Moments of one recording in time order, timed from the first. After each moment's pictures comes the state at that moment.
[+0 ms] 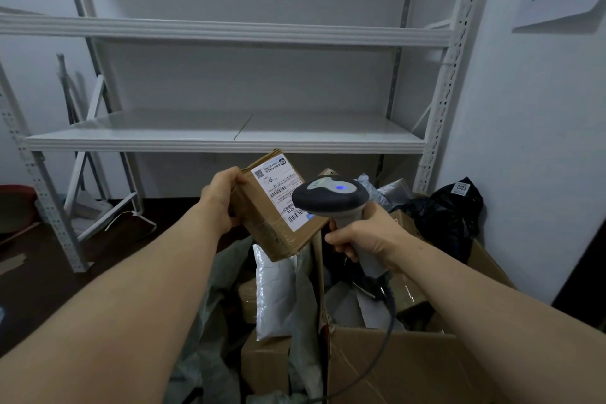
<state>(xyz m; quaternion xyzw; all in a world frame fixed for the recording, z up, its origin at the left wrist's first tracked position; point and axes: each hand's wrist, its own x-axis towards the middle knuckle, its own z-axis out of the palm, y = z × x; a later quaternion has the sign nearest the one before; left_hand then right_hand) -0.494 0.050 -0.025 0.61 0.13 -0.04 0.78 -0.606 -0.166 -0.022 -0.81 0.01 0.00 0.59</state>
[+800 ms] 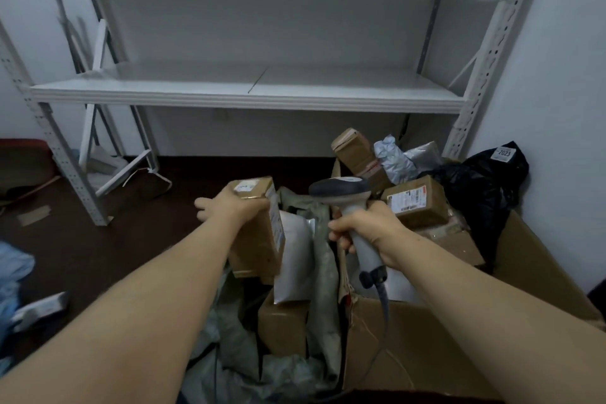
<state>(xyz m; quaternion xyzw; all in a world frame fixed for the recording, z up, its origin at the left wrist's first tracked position) -0.483 0.069 -0.107 0.90 0.21 -0.05 0.38 -0.556 -0.140 -0.093 -0.77 0.13 0.08 0.62</state>
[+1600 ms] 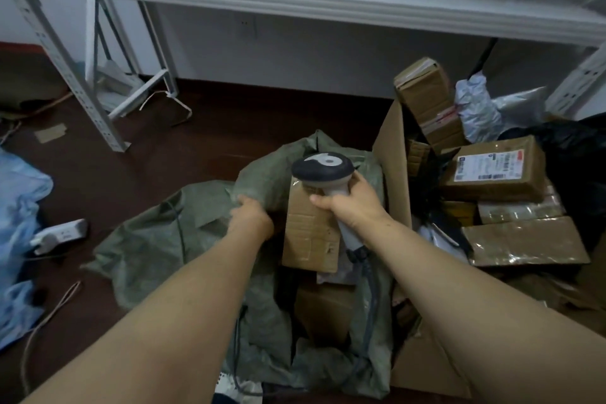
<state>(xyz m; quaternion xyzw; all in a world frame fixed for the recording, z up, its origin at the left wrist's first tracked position) -0.418 0.106 -0.271 0.90 0.27 -0.19 0.27 -0.443 -0.053 -0.206 -0.82 0.10 0.08 0.56</state>
